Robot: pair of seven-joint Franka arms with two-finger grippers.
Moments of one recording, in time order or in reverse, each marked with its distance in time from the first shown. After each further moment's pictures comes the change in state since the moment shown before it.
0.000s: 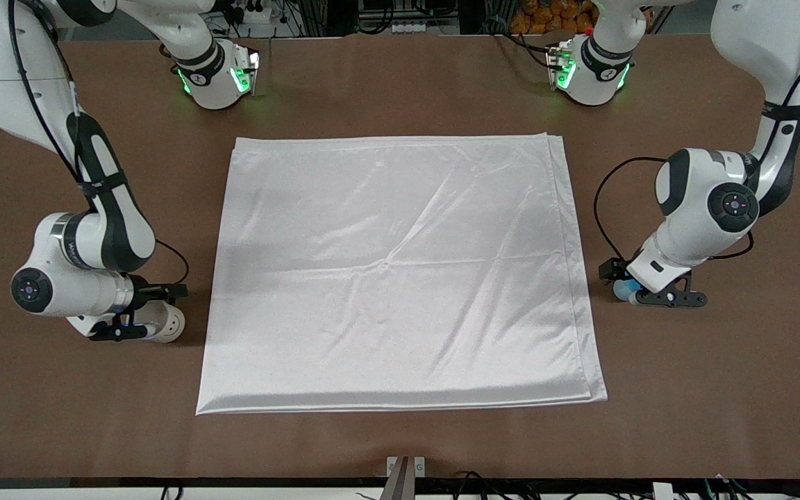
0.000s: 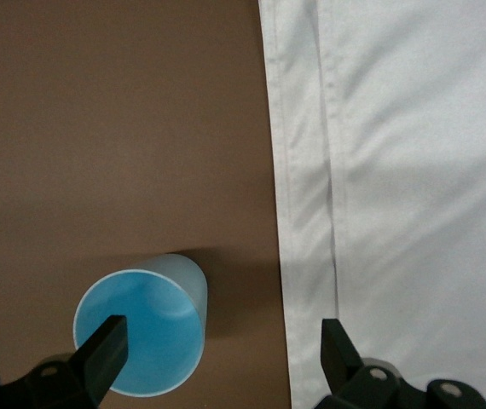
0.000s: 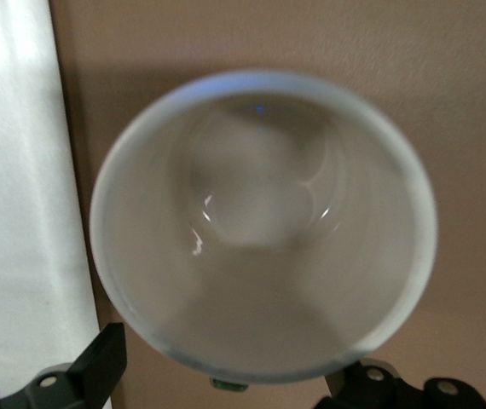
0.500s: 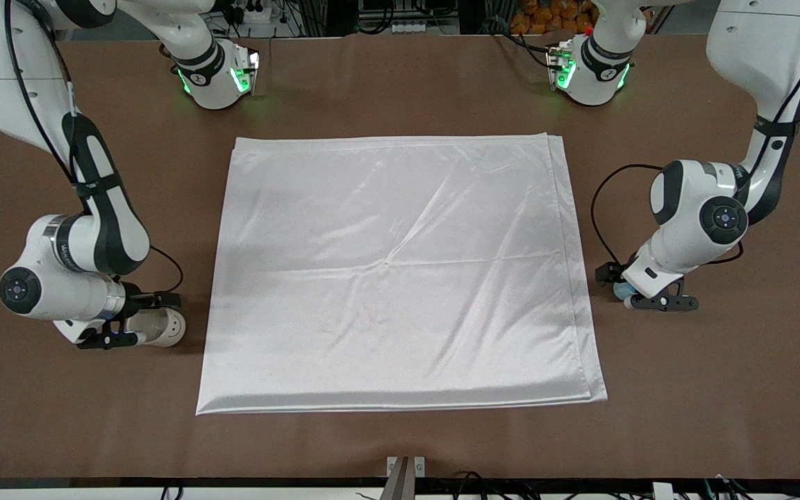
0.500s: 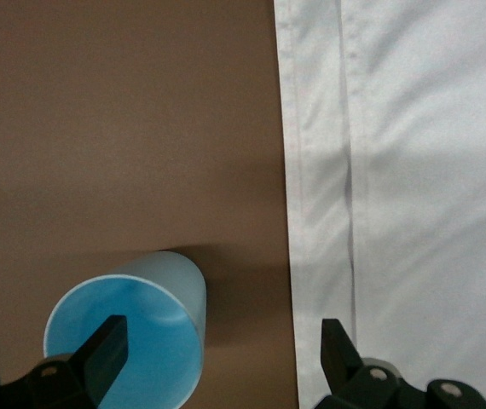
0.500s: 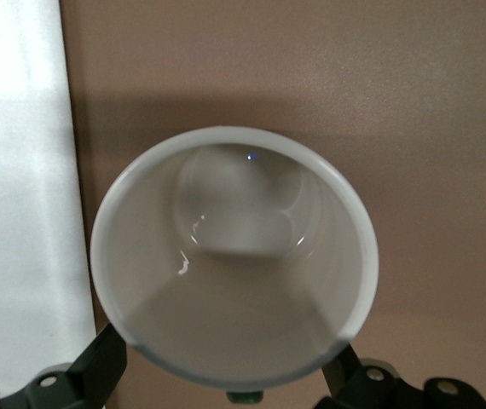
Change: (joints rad) left arm 0.009 0.057 0.001 0.000 0.000 0.025 0.000; right arm -0.002 0.011 -0.002 0.028 -0.001 0.044 -0.006
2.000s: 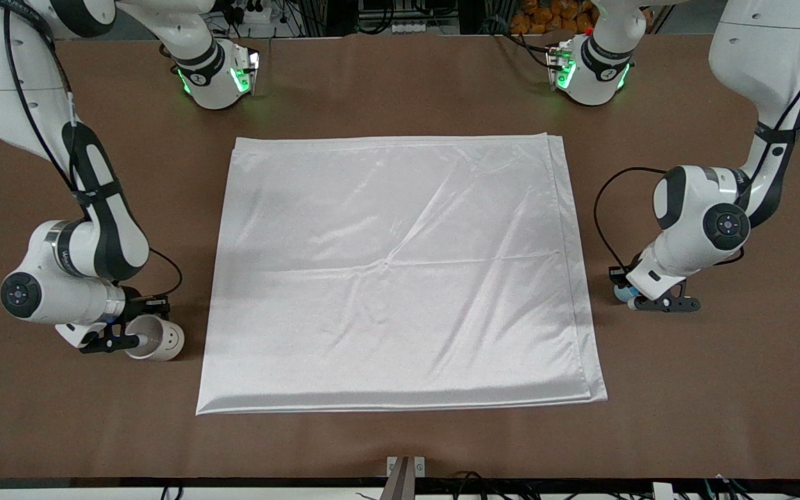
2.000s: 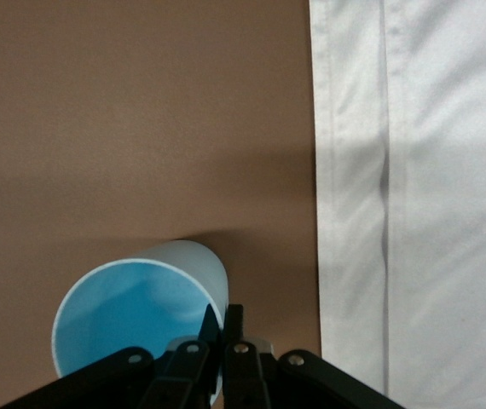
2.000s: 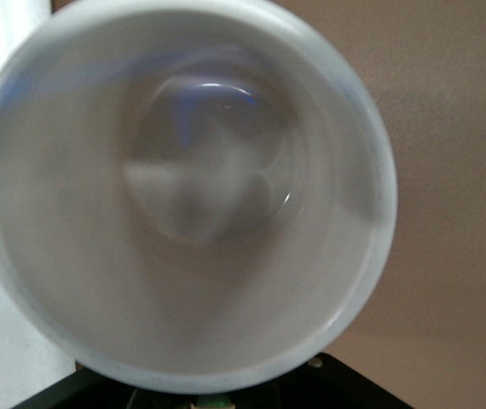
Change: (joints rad) left arm 0.028 0.025 0.001 -0.003 0.004 0.010 0.016; right arm -0.019 0.031 0.011 0.027 0.001 0.012 -0.068
